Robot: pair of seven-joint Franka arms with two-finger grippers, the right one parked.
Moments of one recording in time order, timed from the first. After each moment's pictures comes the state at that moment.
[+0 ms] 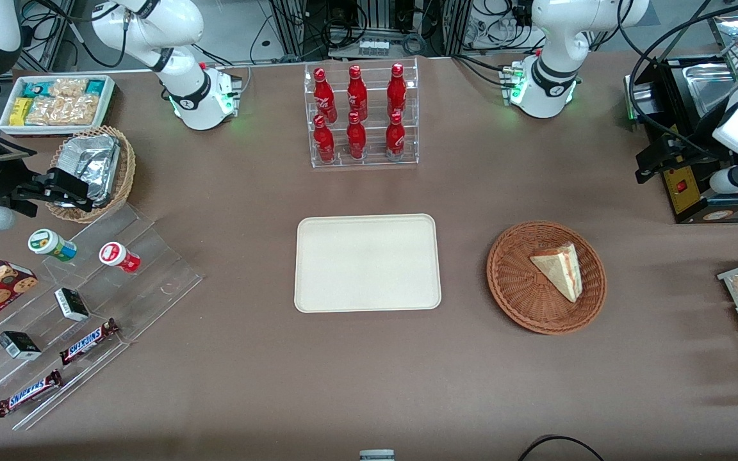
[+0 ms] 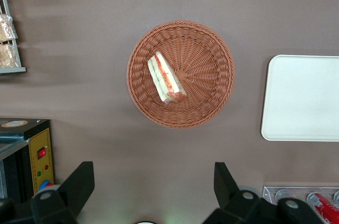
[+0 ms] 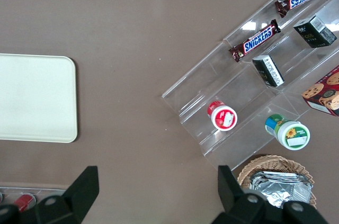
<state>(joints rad) -0.03 -0.01 -0.06 -1.52 -0.01 1.49 -0.13</state>
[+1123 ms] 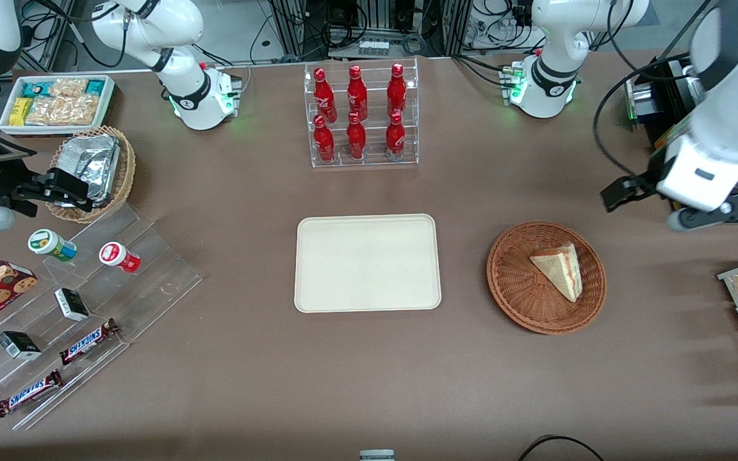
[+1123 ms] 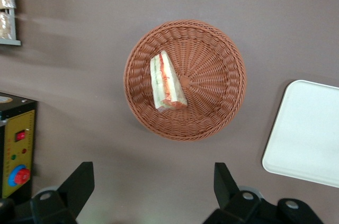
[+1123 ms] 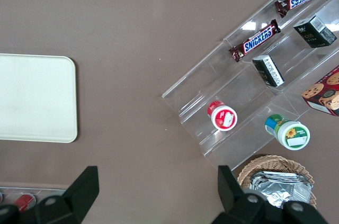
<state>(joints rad) -0.04 0.06 -0.14 -1.62 0.06 1.60 -0.41</state>
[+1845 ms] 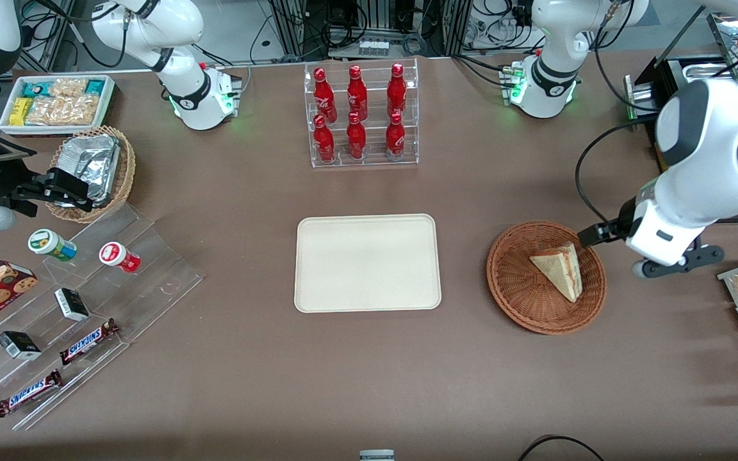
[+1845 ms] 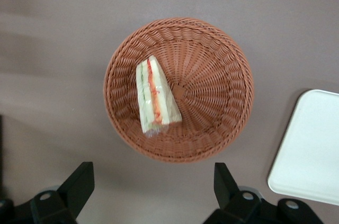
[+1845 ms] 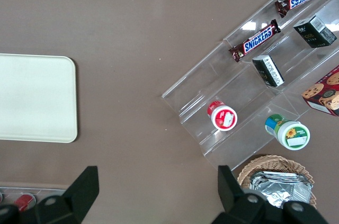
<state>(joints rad) -0.01 0.19 -0.13 -1.72 0.02 1.80 -0.36</state>
